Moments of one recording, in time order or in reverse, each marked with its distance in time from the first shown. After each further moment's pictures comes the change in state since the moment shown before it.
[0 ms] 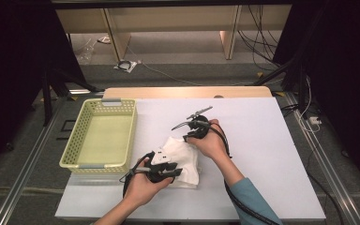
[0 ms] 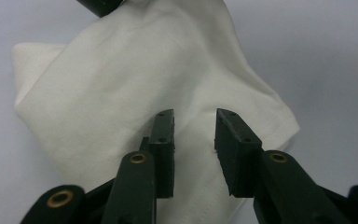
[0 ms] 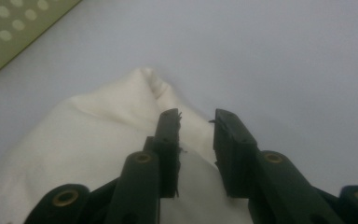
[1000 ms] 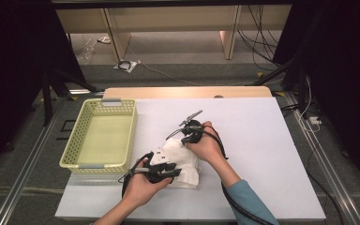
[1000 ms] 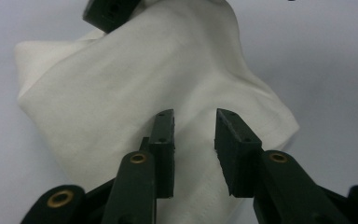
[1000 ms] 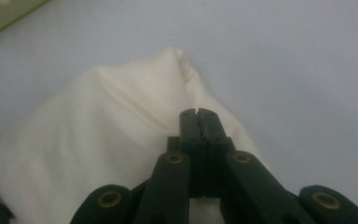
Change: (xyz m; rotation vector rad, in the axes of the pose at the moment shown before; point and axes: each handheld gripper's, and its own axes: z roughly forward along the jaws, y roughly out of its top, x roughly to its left) left arm 0.001 -0.001 -0.002 -0.002 0.002 -0.002; right arm 0.018 -0.001 0.007 0.066 0.003 -0.148
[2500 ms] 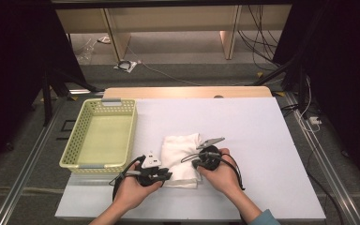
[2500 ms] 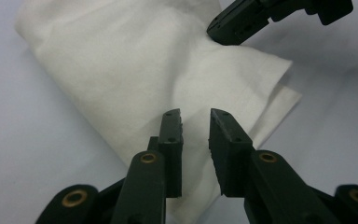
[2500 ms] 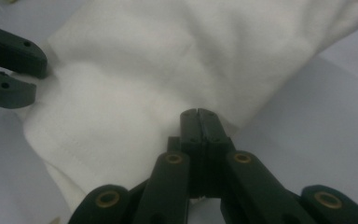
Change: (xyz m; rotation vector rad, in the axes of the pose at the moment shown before) left arm 0.011 -0.018 -0.015 0.068 0.005 -0.004; right arm 0.029 -0.087 -0.021 -0.076 0.037 0.144
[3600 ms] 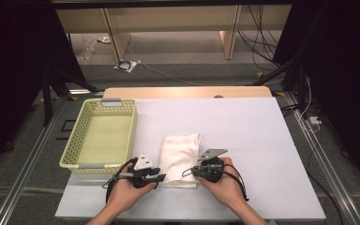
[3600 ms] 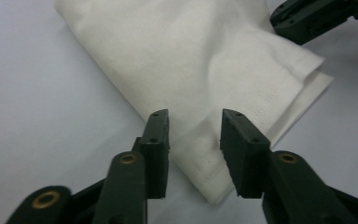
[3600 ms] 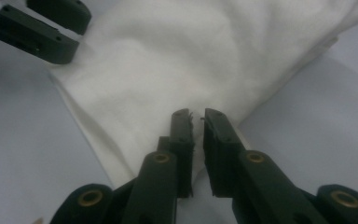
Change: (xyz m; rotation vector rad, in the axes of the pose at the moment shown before) left arm 0.014 -0.016 -0.008 -0.022 0.044 -0.022; right arm 0.017 -0.023 -0.014 -0.074 -0.001 -0.088
